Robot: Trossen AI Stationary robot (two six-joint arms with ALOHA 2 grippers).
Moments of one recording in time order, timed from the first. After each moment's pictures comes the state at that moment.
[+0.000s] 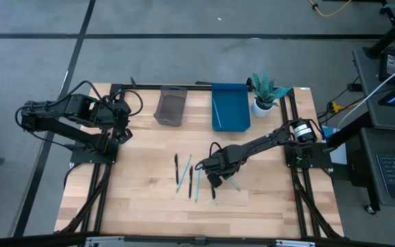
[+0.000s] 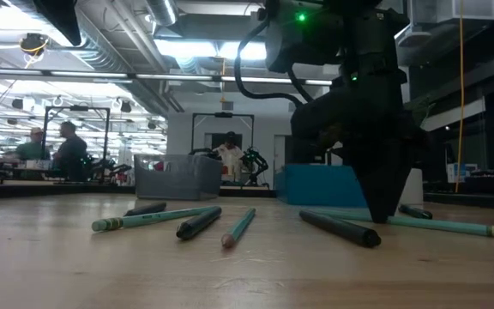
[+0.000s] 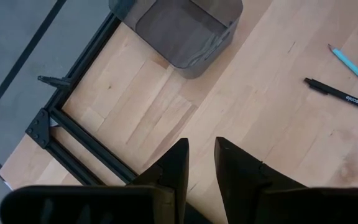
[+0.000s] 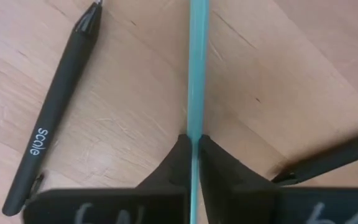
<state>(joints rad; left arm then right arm) -0.08 0.96 1.28 -1.56 -0.45 -0.62 0.24 2.02 1.31 -0.86 -0.10 1.13</state>
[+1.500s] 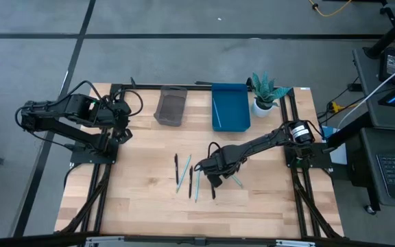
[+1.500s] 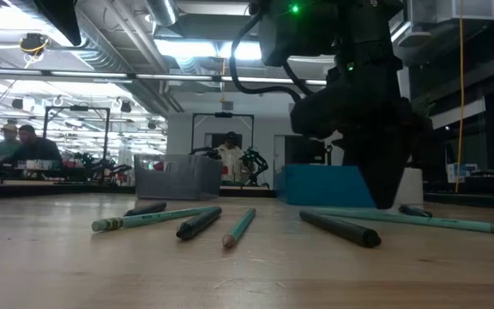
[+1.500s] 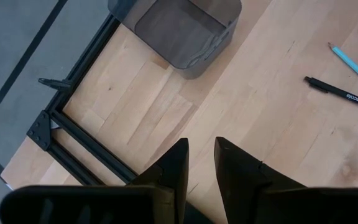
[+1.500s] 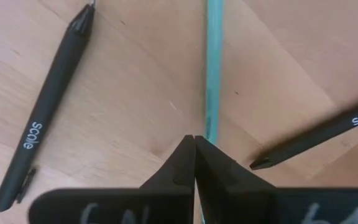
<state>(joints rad) -0.08 0.96 1.28 -1.56 -0.45 -0.60 0.24 2.02 1.41 -1.01 -0.06 1.12</state>
